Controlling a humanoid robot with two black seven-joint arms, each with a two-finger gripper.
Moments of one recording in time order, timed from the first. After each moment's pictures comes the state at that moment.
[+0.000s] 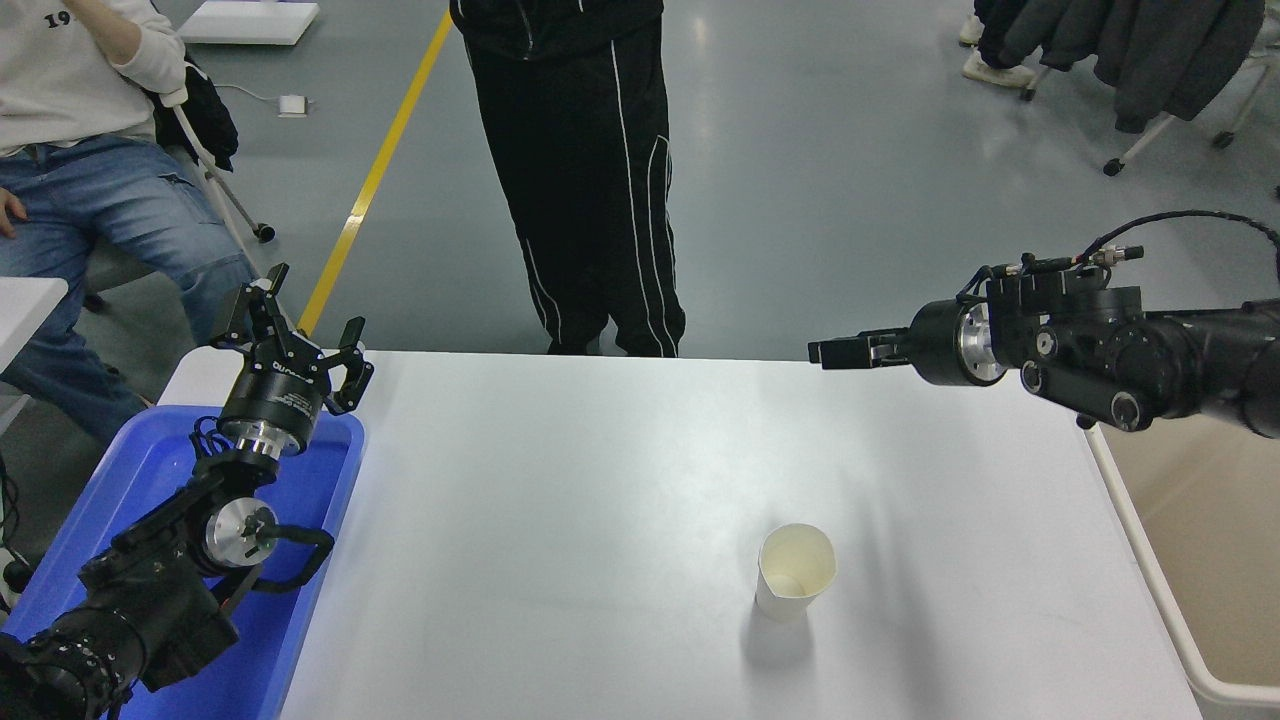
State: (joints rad) left arm -0.61 0.29 -0.84 -0.45 0.19 -0.47 -0.66; right arm 1.48 -0.30 -0.79 0.89 -0.97 0.07 0.42
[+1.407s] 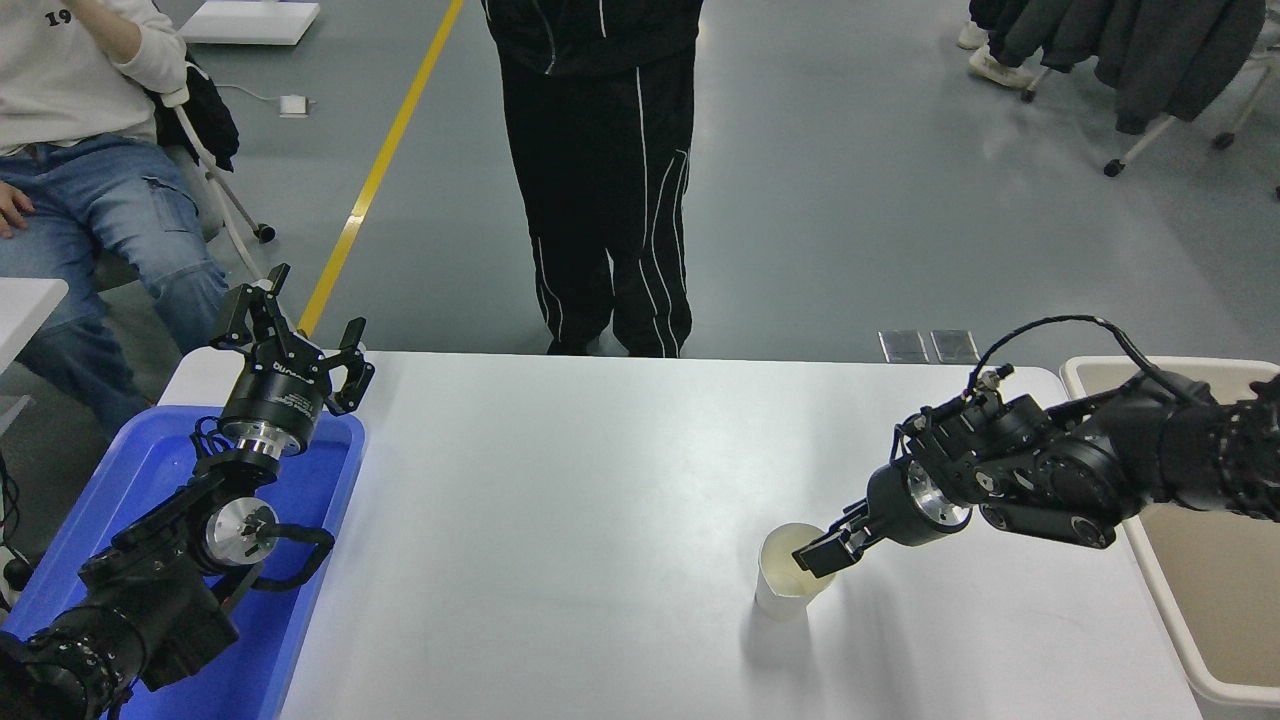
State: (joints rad) left arm -0.61 0.29 -0.84 -0.45 0.19 -0.47 -0.66; right arm 1.29 -0.25 -0.83 0.85 -1.08 0.10 0.42
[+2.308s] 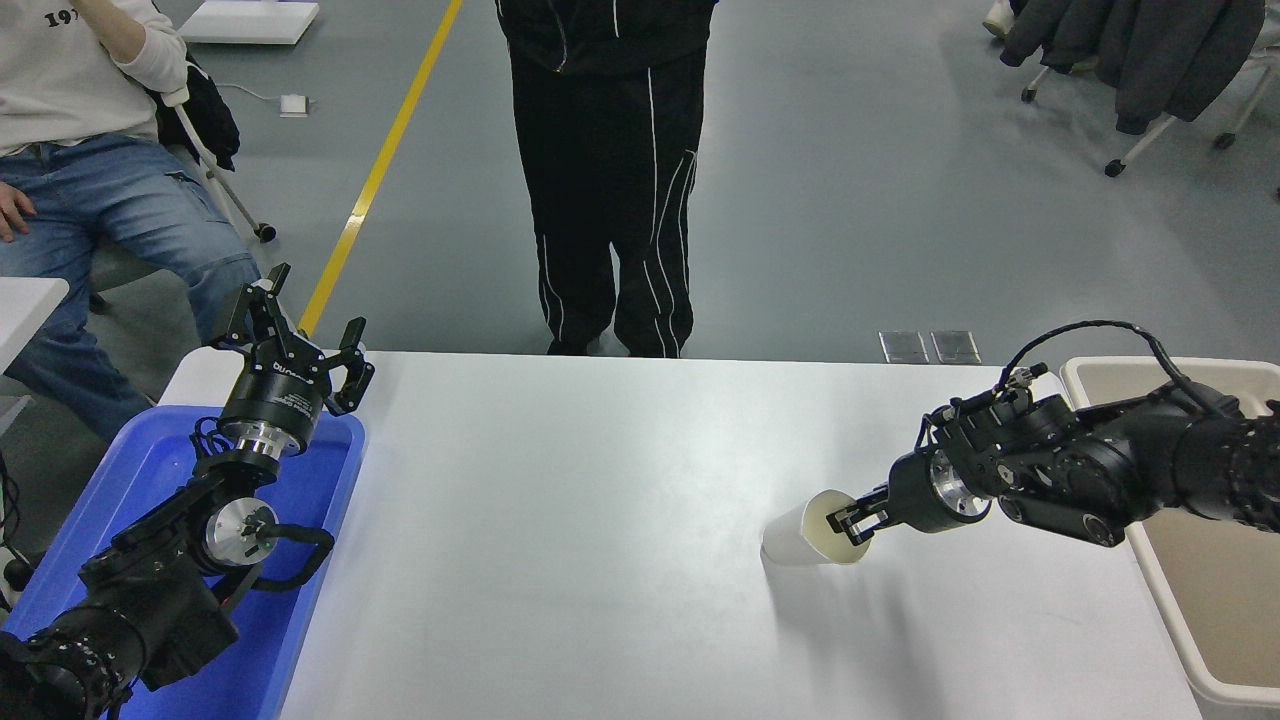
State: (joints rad) left arm -0.61 0.29 -0.84 -0.45 0.19 -0.47 -0.66; right arm 1.31 -0.29 -0.78 0.82 -1.07 0.10 0.48
